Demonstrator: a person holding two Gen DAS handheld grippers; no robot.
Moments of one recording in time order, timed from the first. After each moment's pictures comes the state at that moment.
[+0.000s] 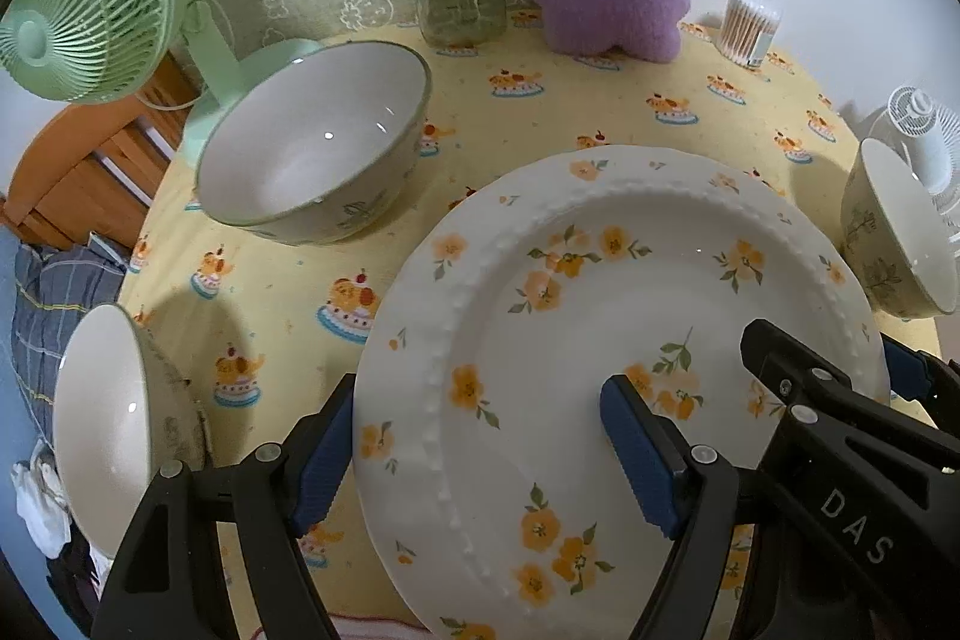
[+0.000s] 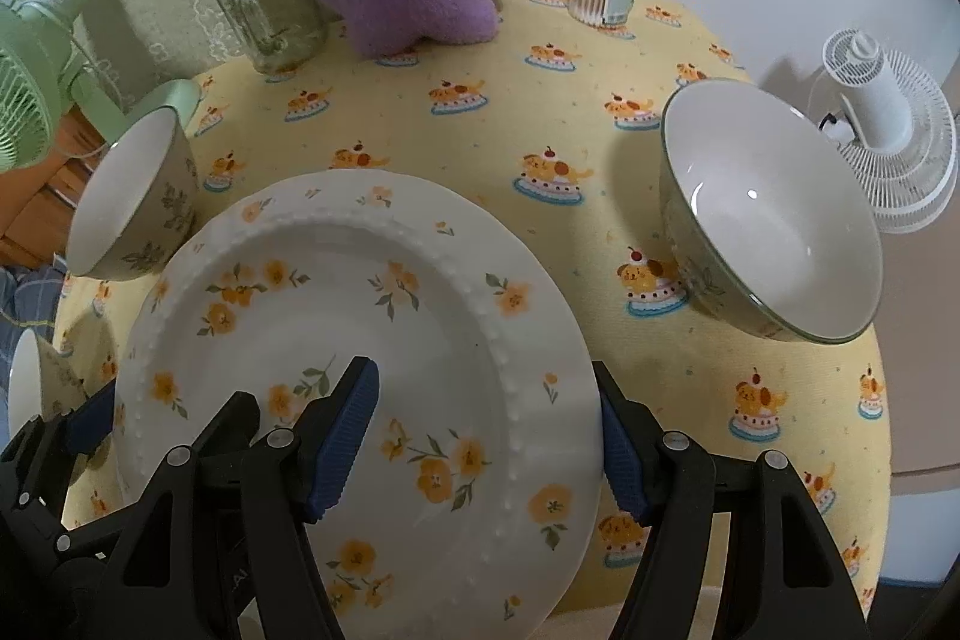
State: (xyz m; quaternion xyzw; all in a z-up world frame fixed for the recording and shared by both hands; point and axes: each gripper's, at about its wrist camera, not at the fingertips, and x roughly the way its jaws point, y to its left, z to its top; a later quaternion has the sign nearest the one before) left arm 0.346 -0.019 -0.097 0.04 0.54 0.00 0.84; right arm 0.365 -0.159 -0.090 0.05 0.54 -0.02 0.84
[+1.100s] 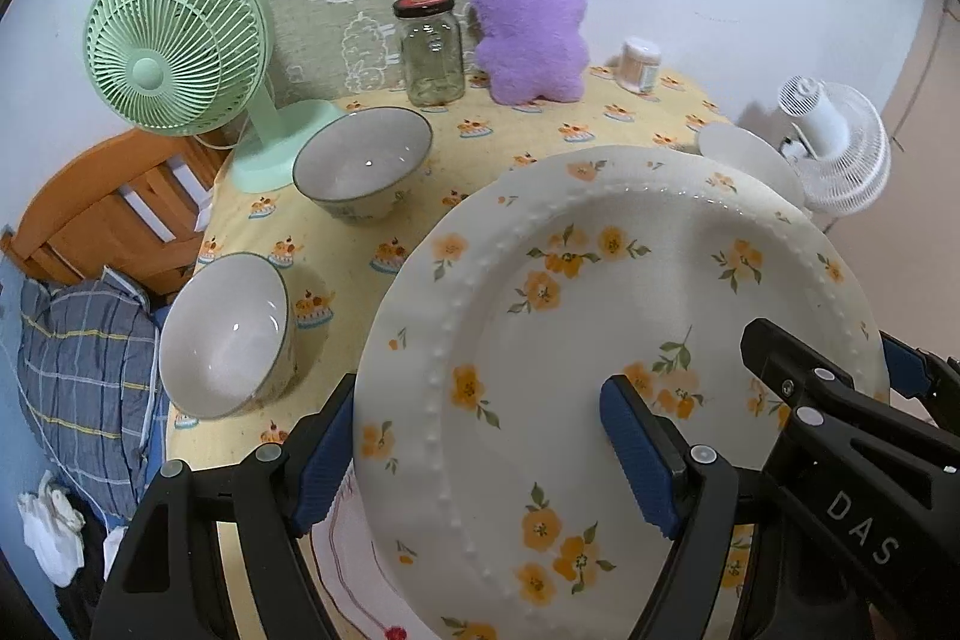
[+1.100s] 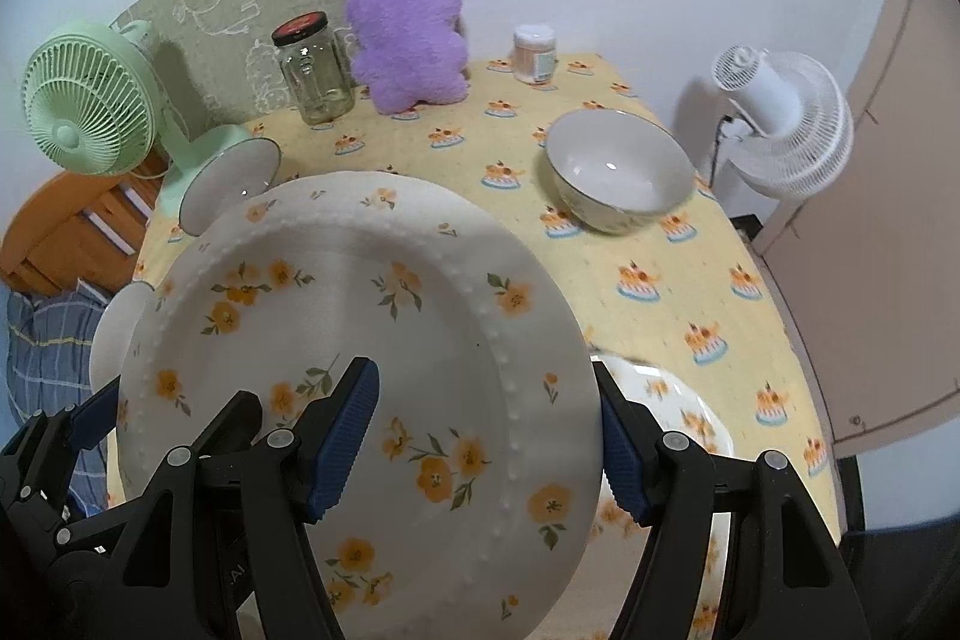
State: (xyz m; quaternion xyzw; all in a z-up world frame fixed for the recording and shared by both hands) left arm 0.221 -0.011 -0.014 0.06 0.49 -0.06 0.87; right arm 0.217 -0.147 0.003 0.07 0.49 -0.07 0.87
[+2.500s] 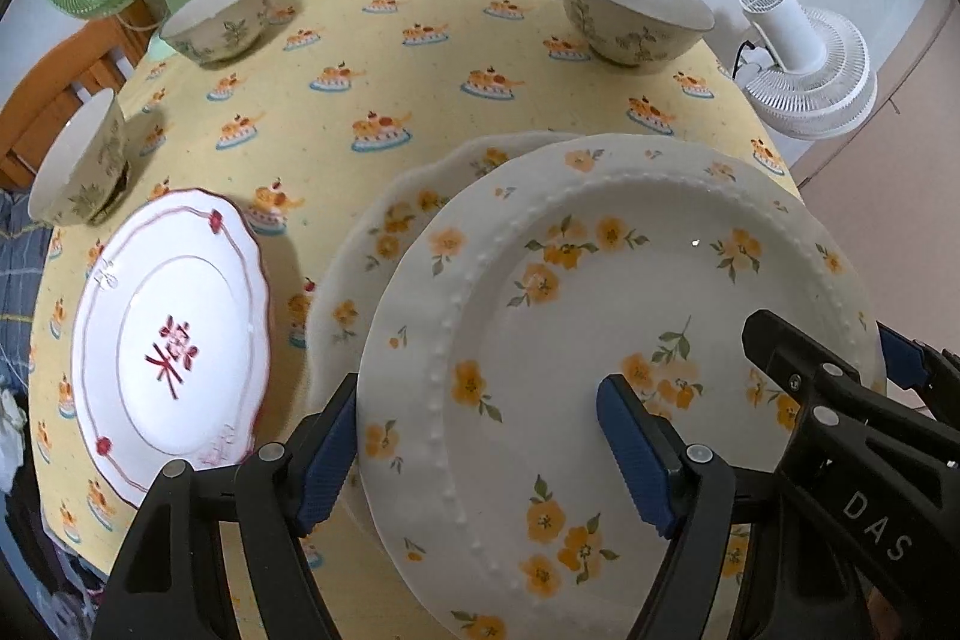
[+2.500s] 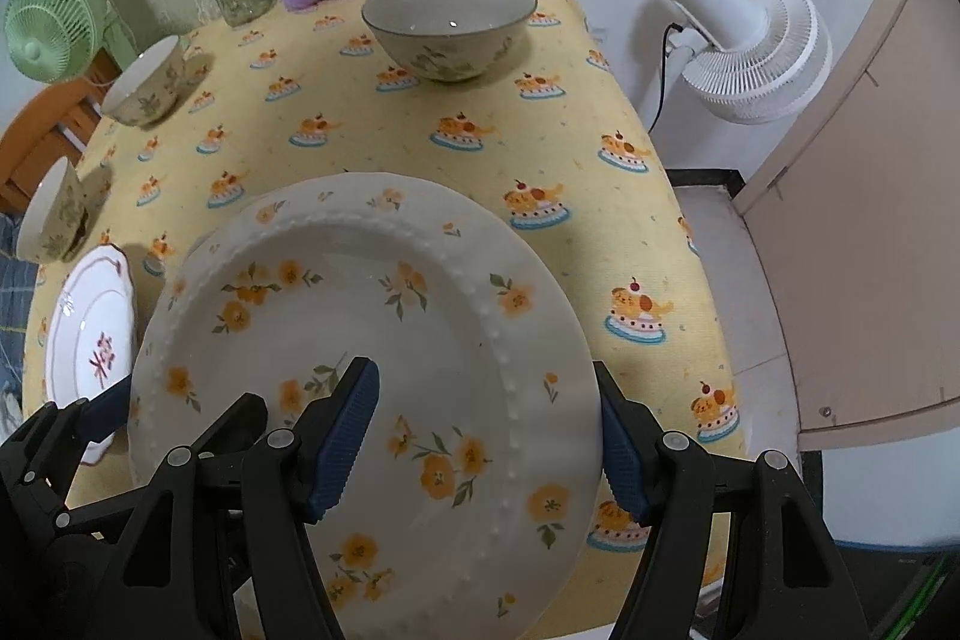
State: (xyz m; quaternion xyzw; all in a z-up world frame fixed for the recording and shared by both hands) left arm 0.162 -0.144 -0.099 0.01 0.57 -0.05 0.82; right arm 0.160 -0.284 -0.076 0.03 0.55 -0.04 0.83
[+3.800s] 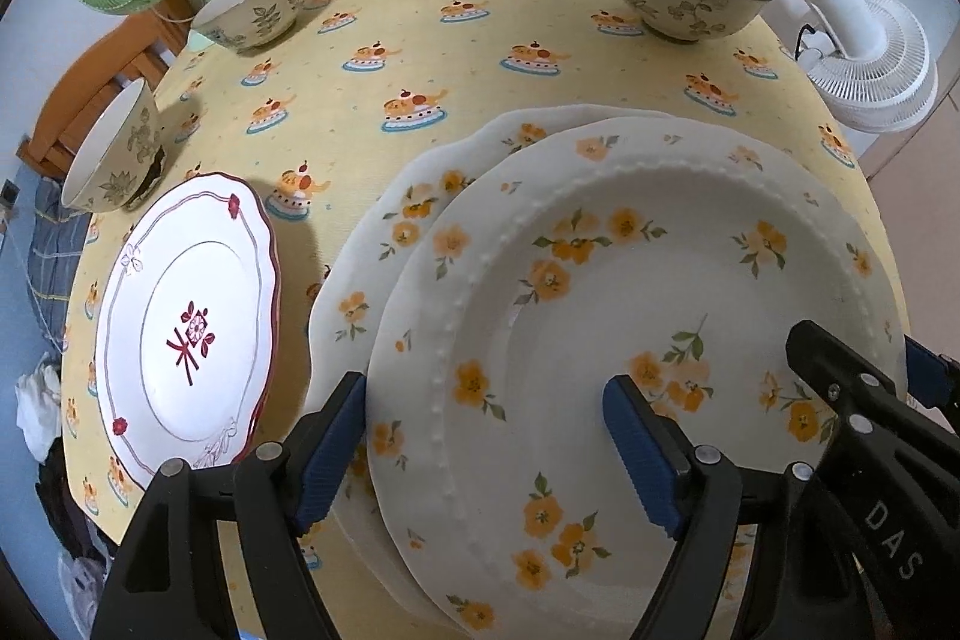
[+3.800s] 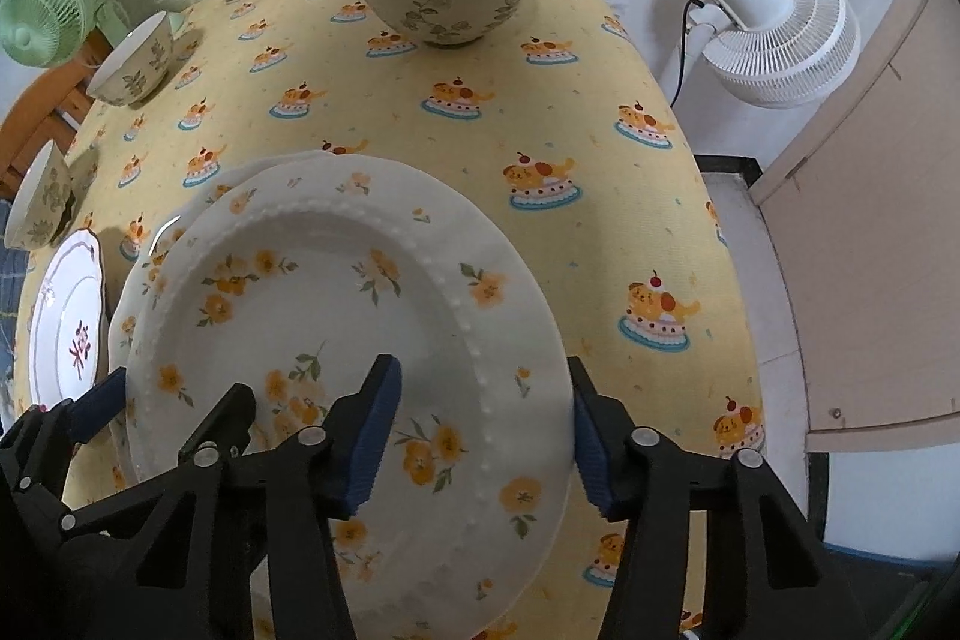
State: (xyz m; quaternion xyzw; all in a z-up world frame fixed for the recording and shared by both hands) left arm 0.170 -0.158 -0.114 0.05 0.58 0.03 0.81; right arm 0.173 -0.295 -0.101 0.04 0.57 -0.01 0.82
